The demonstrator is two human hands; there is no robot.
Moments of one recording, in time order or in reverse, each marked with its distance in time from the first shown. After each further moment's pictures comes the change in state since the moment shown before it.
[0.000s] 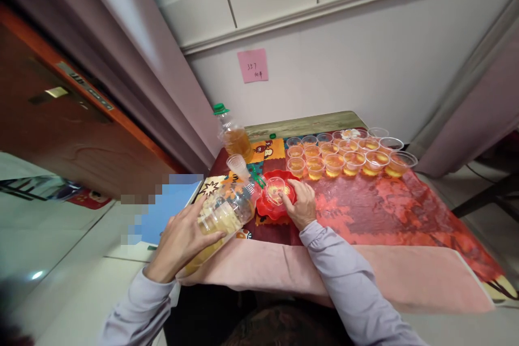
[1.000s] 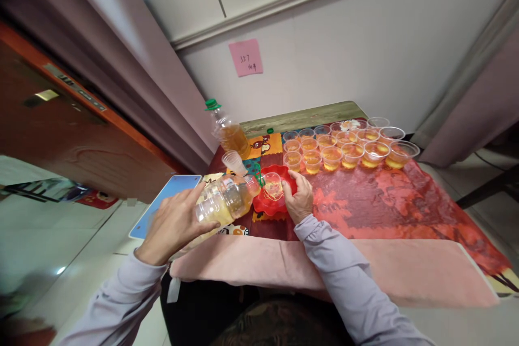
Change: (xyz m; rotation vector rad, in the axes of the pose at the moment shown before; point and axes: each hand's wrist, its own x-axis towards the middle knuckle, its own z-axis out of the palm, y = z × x) left_hand 0.028 0.030 -0.033 0.254 -0.062 0.097; right_hand 0.009 -0.006 -0.002 0.164 0.095 0.198
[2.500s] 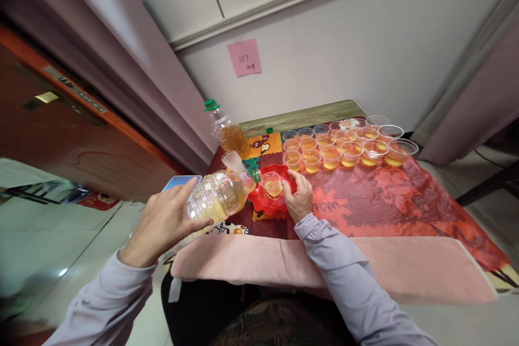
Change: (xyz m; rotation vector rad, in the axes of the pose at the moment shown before) left_hand -0.002 0.002 -0.029 0.095 0.019 0.013; right_hand 0.000 -0.002 -0.001 0.046 0.004 0.035
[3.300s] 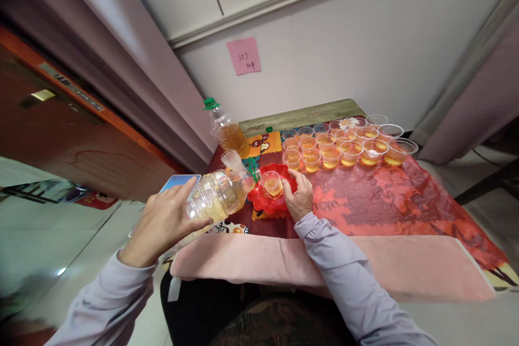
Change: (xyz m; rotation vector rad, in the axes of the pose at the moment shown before) left_hand -0.002 -0.001 0.002 0.002 0.007 0.002; right_hand 0.000 0.001 0.000 -0.008 0.003 0.014
